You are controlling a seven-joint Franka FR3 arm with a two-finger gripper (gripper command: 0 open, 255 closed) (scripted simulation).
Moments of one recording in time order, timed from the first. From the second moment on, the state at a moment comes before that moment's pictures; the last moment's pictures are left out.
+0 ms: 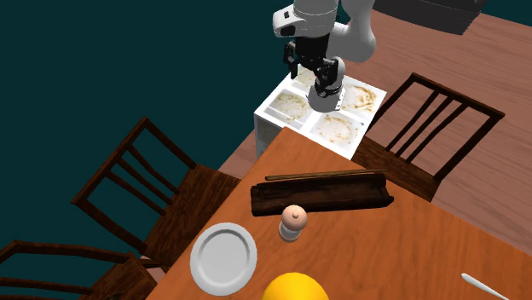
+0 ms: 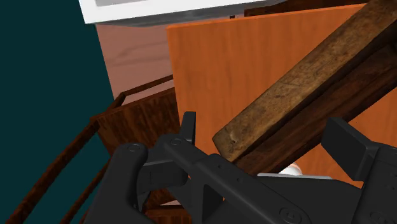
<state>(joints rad) 0.04 -0.58 0.01 -2.26 0.07 1.64 0.19</state>
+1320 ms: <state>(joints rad) 0.10 0.09 0.09 -1.88 0.14 1.99 0.25</state>
